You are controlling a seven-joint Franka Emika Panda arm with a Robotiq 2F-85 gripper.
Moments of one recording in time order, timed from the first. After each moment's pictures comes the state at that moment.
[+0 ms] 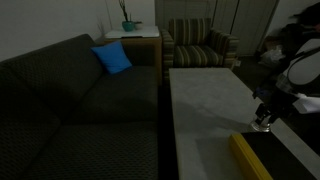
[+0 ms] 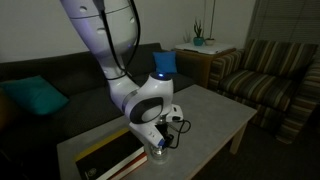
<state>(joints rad) -0.23 1.28 0.14 -1.61 -0.08 2.93 -0.16</state>
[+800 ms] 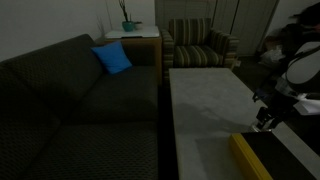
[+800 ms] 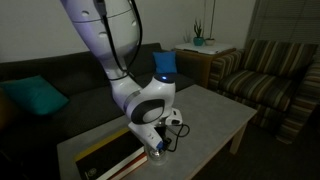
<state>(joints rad) -0.25 1.30 0.15 -1.58 -0.07 2.83 -0.17</state>
